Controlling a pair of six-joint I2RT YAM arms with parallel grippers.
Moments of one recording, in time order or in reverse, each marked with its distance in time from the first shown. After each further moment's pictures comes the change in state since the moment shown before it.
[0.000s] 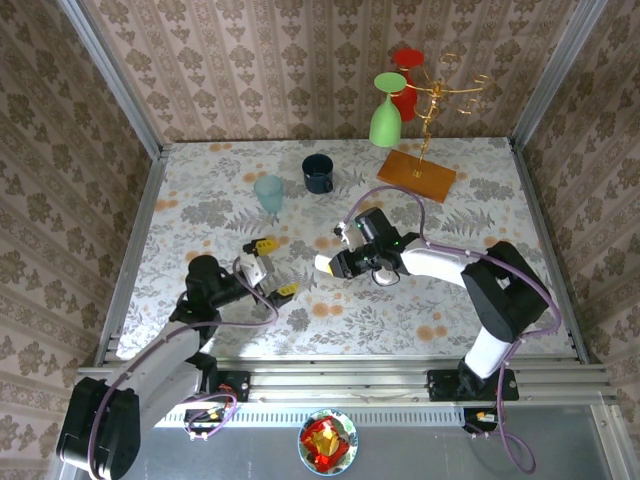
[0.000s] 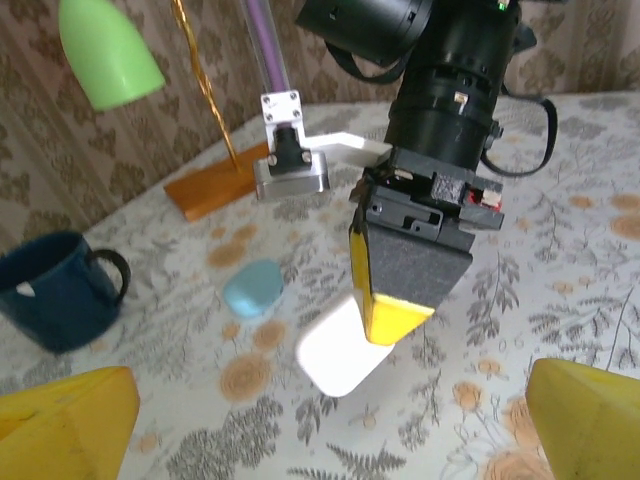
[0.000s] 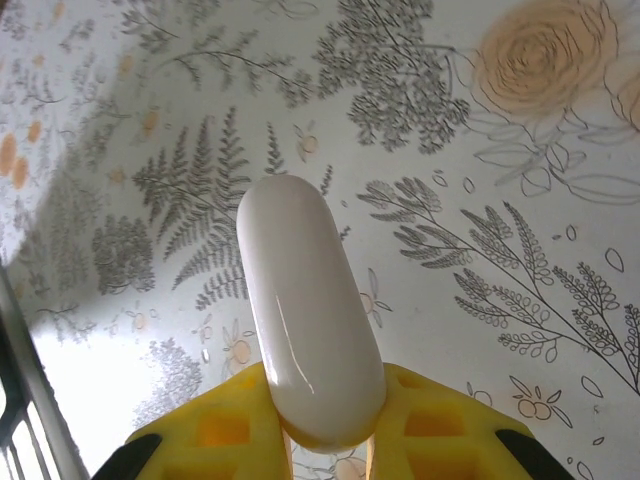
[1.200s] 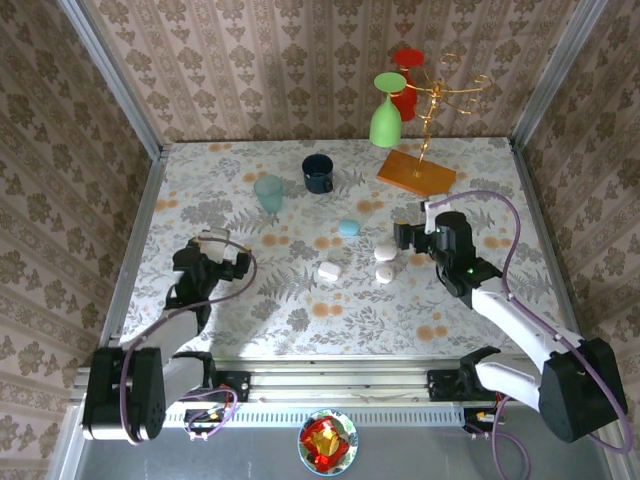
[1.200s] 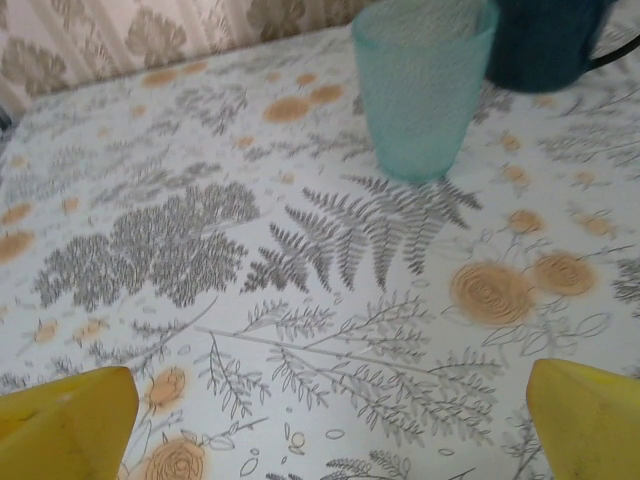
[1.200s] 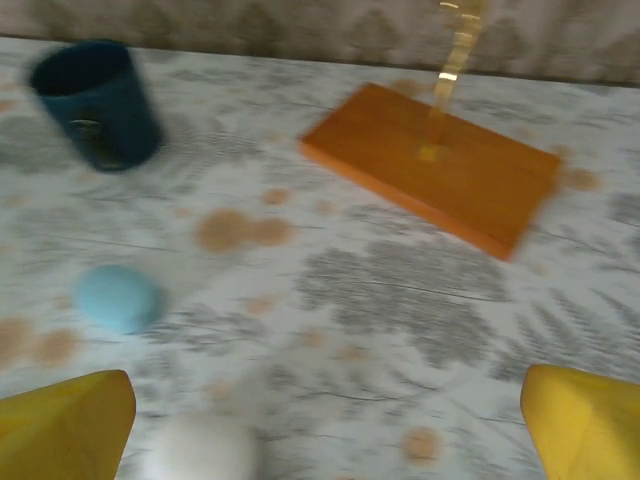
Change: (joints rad) left arm 0.301 0.252 0.001 0.083 -0.597 -0.182; right arm -0.322 -0.618 -0.370 0.198 0.673 -0.207
